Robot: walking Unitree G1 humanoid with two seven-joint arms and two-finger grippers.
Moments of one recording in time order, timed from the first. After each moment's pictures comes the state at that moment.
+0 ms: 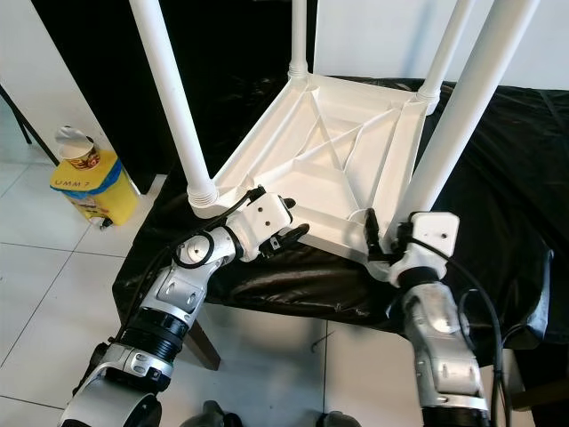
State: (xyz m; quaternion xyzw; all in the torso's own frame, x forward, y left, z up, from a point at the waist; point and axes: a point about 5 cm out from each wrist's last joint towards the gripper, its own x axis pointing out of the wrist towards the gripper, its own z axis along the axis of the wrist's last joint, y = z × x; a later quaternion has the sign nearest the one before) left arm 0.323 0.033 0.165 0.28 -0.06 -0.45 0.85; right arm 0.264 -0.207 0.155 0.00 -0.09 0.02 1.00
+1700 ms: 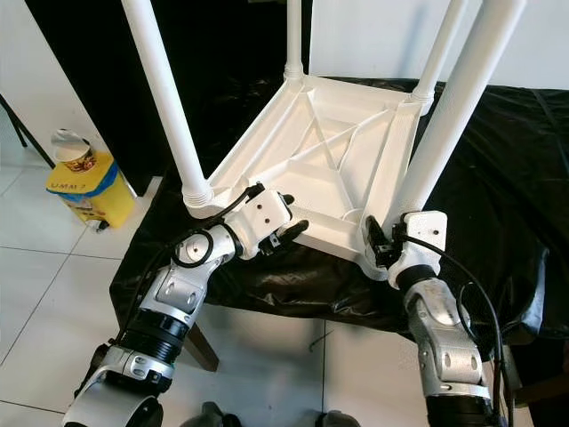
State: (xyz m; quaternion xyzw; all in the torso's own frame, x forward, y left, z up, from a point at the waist) left arm 0.321 0.033 0.168 0.28 -0.06 -0.44 0.85; right arm 0.273 -0.195 0.139 0.01 -0.04 -0.03 1.00
